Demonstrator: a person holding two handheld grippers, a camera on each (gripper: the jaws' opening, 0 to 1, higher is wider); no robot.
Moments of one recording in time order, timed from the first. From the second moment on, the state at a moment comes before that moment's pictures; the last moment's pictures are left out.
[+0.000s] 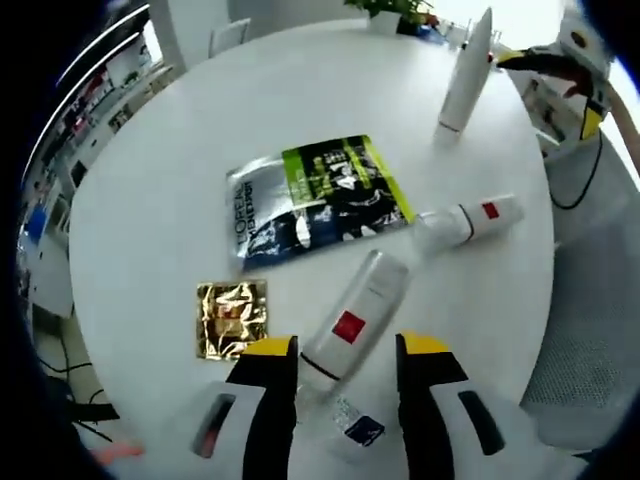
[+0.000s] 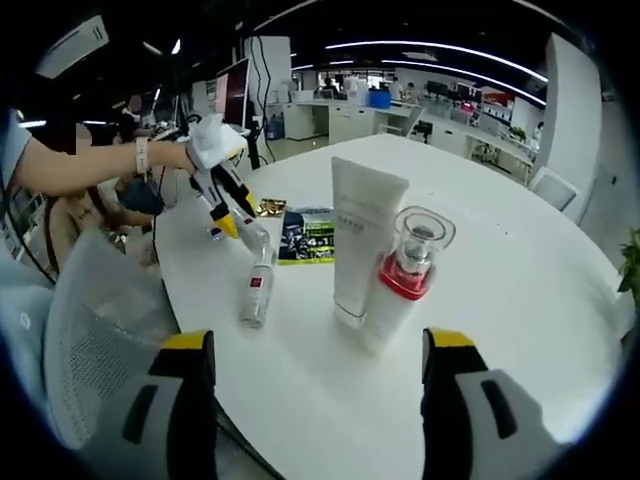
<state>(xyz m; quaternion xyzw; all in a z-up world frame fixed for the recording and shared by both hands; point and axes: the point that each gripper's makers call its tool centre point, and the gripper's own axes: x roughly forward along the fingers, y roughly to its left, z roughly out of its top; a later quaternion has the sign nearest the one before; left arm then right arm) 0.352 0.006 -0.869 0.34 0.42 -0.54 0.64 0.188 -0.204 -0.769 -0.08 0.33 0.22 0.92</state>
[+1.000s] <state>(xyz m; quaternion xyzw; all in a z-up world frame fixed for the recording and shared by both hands) 0.351 0.009 -0.880 0.39 0.42 -0.53 0.62 0.182 -0.190 -0.772 -0.03 0.32 0.24 0.92</state>
